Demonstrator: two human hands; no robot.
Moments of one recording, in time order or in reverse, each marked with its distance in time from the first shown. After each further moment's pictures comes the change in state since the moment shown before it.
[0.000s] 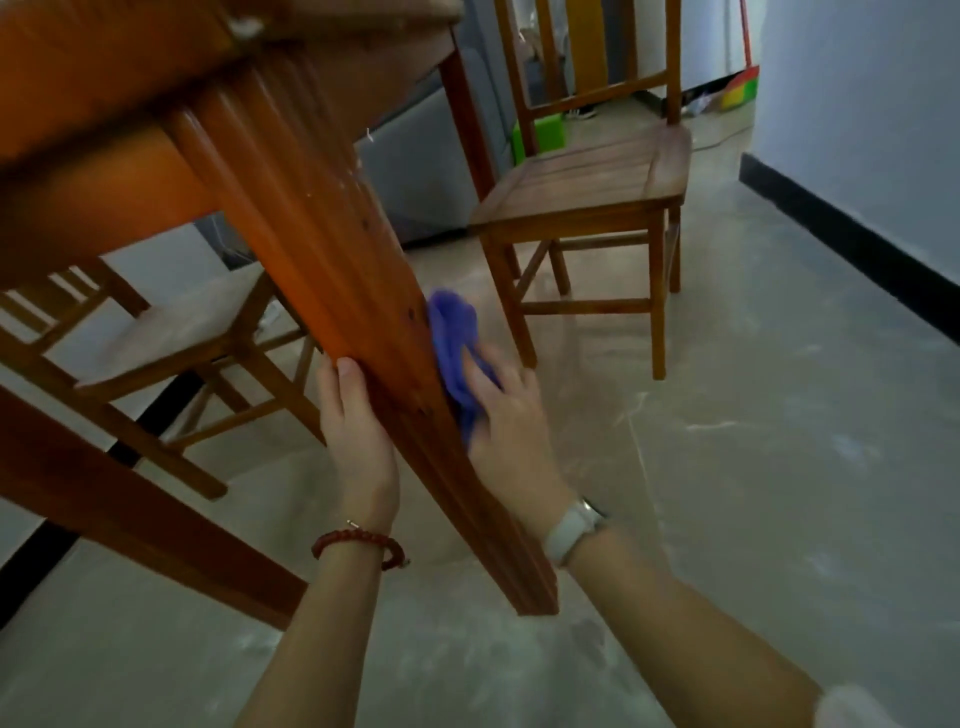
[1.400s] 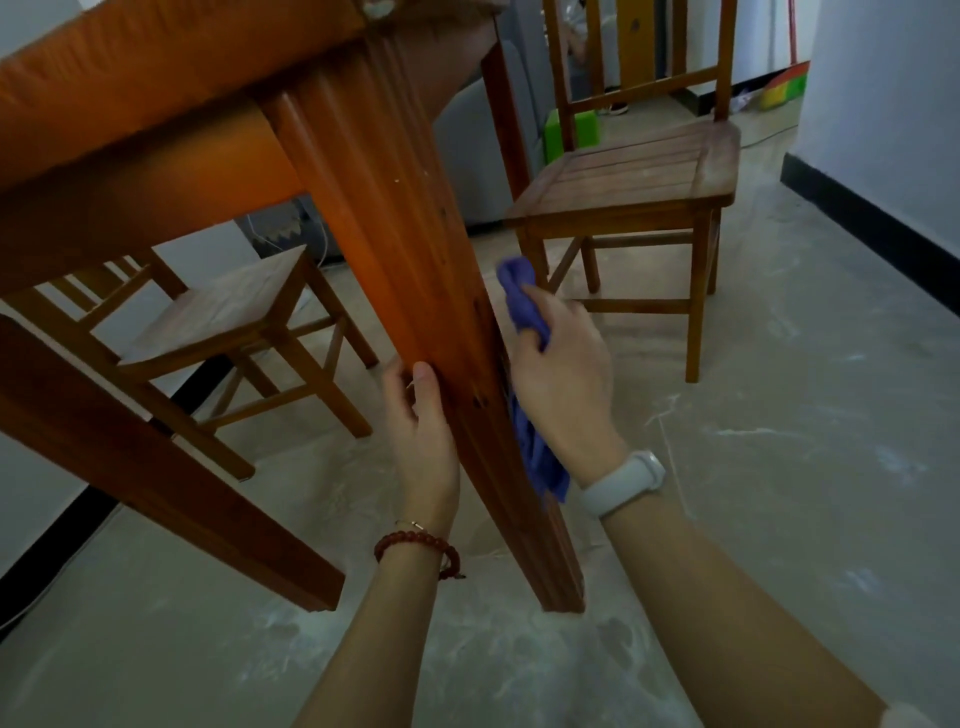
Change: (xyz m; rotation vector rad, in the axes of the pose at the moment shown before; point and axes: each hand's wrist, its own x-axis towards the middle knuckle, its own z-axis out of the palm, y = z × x) left_hand -0.009 -0.003 -0.005 0.034 -0.057 0.002; right_hand 0.037 -0.046 -0.022 0.022 0.192 0.254
